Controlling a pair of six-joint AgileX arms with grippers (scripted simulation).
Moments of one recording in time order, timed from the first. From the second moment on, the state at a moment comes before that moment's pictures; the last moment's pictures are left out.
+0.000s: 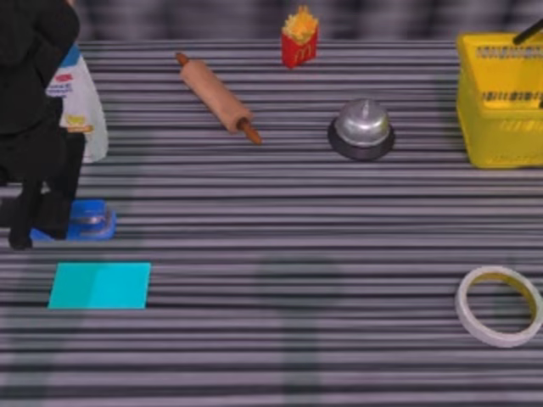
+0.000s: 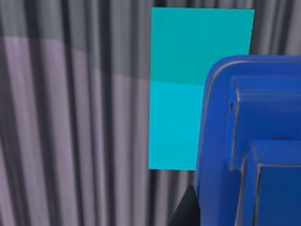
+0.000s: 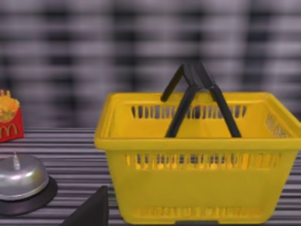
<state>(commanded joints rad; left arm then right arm) -0.20 1.79 1.39 -1.18 0.00 -1.77 0.00 0.00 0.00 0.00 0.00 0.00</state>
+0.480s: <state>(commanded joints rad) -0.20 1.89 1.18 -0.86 0.00 -1.77 0.00 0.00 0.00 0.00 0.00 0.00</state>
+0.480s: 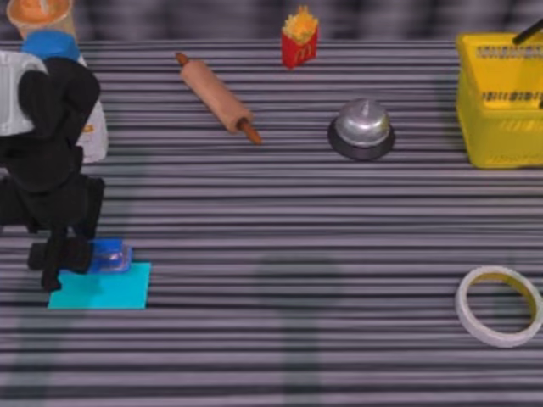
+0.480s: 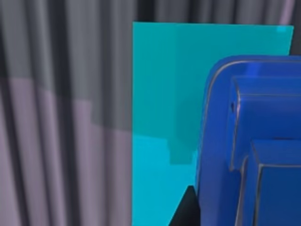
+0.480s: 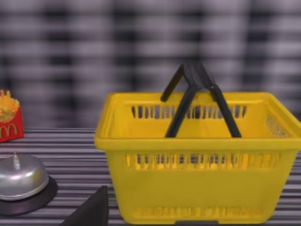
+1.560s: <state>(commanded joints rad) -0.20 1.91 1.13 -0.80 0.00 -1.77 0.00 0.00 0.00 0.00 0.00 0.00</state>
